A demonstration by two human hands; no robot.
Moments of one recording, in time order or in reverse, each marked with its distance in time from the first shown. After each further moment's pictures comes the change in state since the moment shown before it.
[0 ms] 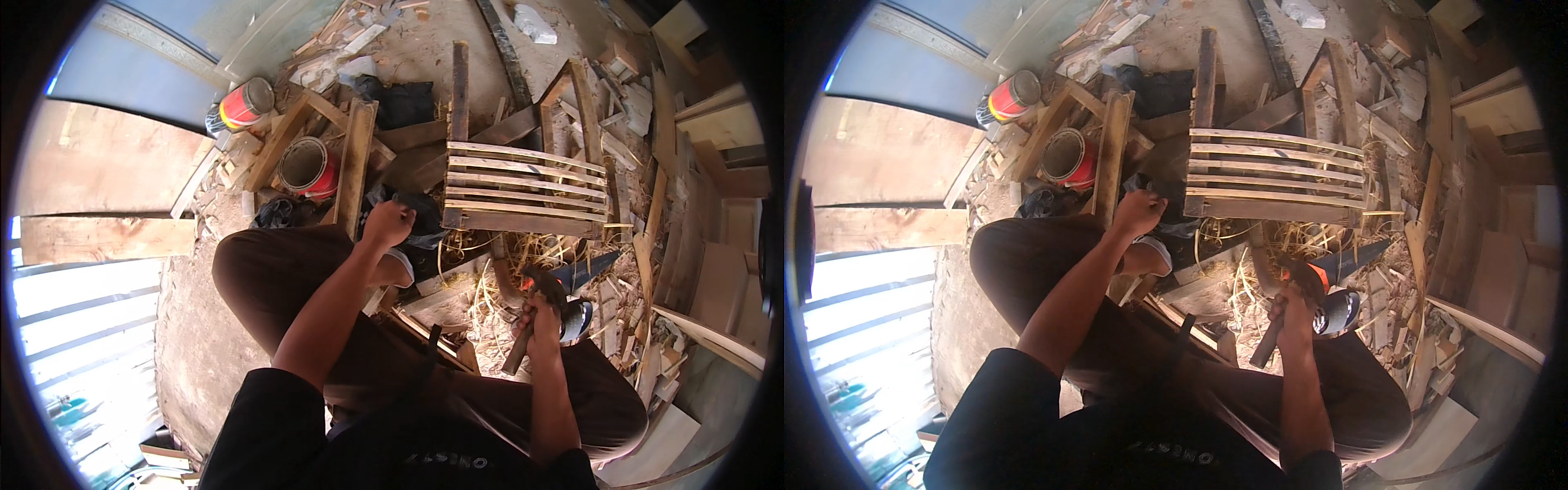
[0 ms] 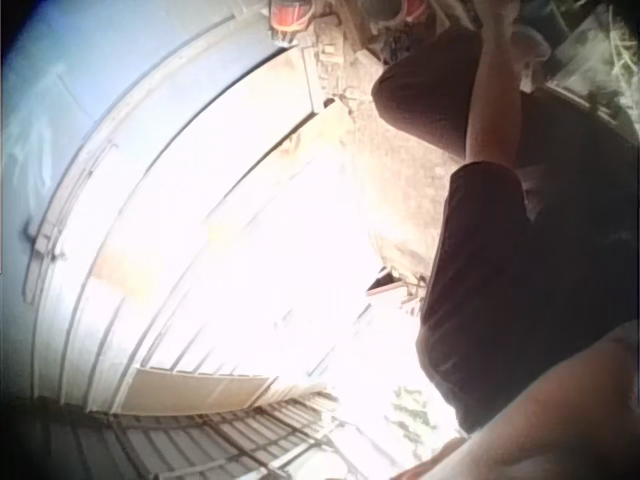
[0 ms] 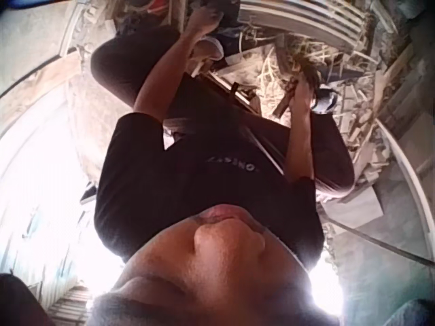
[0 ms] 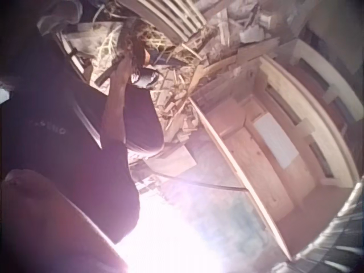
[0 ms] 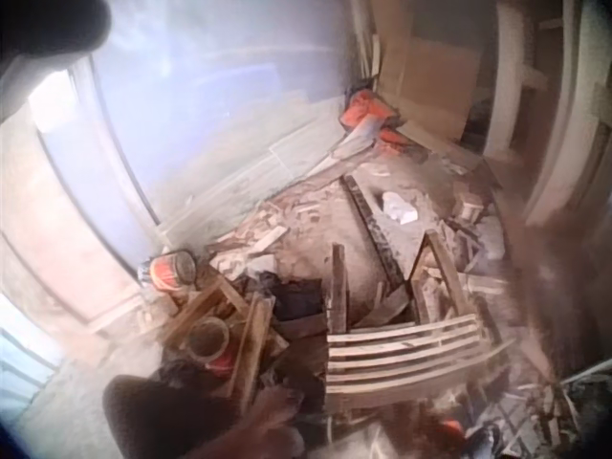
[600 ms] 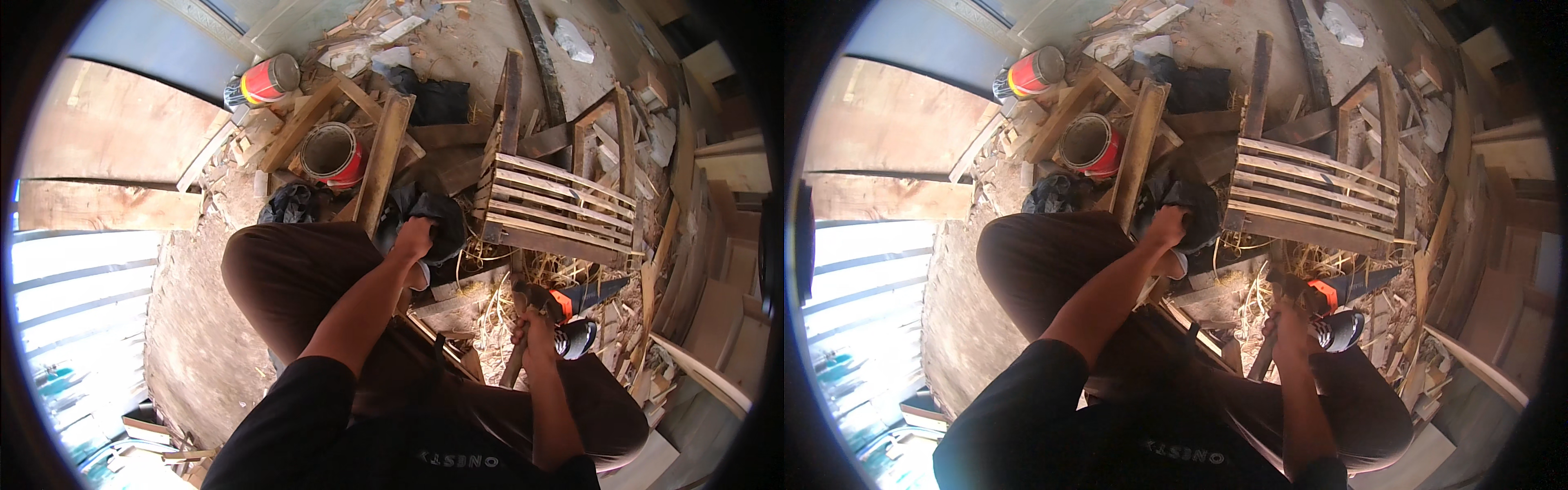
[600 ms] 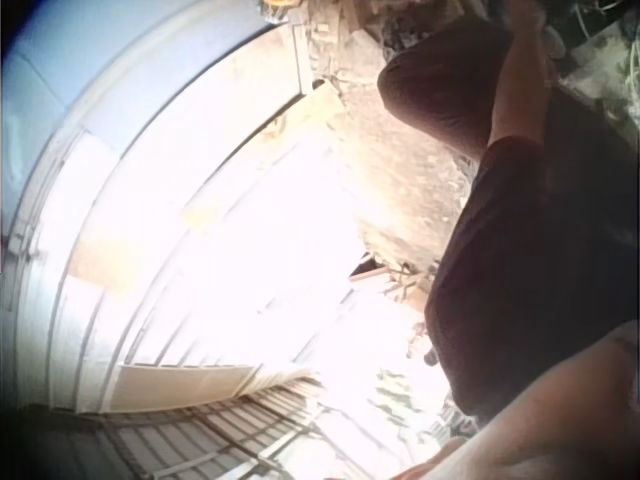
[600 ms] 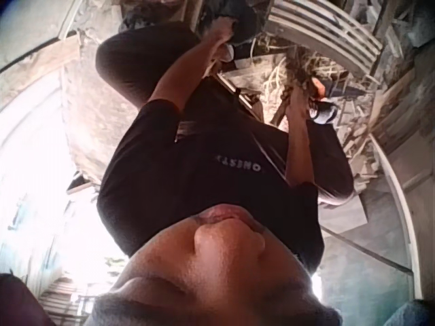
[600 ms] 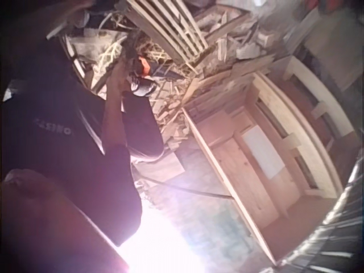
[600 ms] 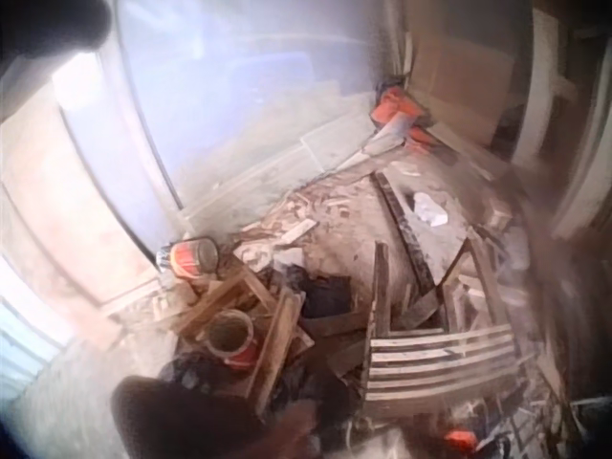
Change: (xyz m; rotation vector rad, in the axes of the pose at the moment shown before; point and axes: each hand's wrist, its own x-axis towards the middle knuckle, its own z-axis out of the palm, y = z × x) left_hand -0.007 -0.059 0.073 -0.002 -0.086 -0.081; right_hand -0.005 0.013 0.043 -0.233 -0.011 0.103
